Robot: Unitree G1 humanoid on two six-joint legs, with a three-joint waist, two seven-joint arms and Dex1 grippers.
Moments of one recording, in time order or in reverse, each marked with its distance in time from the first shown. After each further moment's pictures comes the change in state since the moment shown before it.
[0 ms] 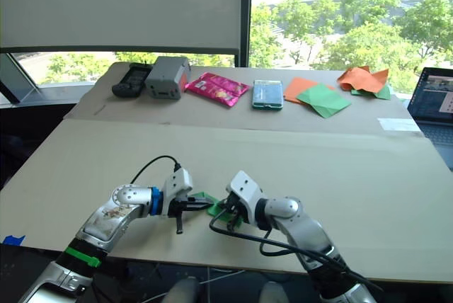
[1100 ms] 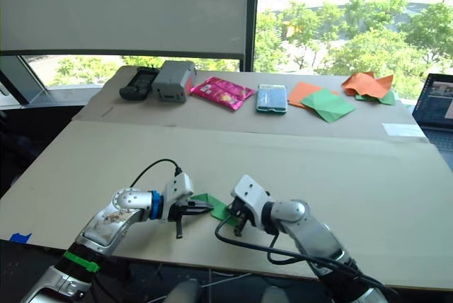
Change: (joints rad) left arm 0.026 0.003 -0.010 -0.024 0.025 -0.003 0.006; right arm 0.053 -0.090 0.018 -0.082 0.016 0.070 -0.033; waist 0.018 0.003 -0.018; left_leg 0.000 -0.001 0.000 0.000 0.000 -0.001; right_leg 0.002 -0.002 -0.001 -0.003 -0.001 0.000
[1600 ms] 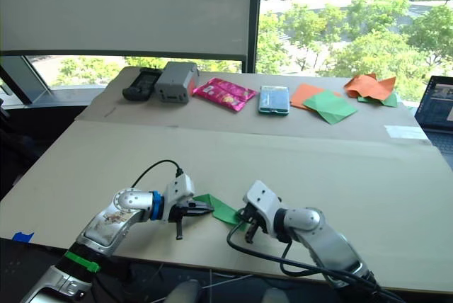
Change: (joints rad) left arm -0.002 -0.002 -0.009 0.004 0.006 -0.004 -0.008; right arm 0.114 -0.094 -0.068 -0.097 0.041 0.000 -0.004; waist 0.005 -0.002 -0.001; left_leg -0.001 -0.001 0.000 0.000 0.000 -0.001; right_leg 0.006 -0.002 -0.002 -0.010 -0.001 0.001
